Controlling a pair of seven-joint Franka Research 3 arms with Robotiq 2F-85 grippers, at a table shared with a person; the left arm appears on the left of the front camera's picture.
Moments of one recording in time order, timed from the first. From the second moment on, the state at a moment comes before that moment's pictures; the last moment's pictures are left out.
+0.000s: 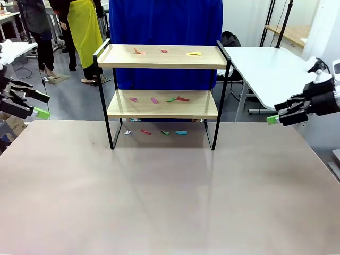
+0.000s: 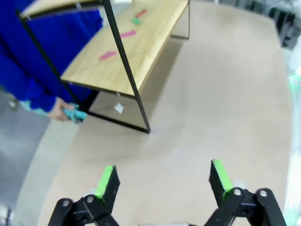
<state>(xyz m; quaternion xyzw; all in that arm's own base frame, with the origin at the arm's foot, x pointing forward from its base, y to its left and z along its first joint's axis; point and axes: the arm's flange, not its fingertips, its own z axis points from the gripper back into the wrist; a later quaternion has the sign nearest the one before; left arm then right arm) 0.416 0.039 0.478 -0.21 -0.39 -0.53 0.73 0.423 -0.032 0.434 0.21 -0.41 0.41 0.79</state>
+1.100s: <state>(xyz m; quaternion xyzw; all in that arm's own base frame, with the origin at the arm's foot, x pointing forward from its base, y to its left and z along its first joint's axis) 0.455 0.058 0.449 -0.28 -0.41 -0.52 0.69 0.477 -0.081 0.440 0.26 -0.43 0.41 0.77</state>
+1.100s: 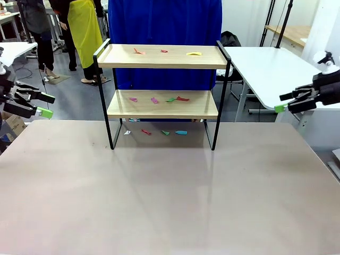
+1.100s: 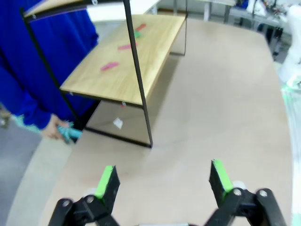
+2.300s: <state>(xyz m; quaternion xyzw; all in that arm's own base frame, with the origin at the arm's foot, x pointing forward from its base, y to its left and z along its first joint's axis) 0.533 0.128 0.391 -0.40 -0.50 -0.56 0.52 0.549 -0.155 0.339 0.32 -0.50 0.46 0.66</state>
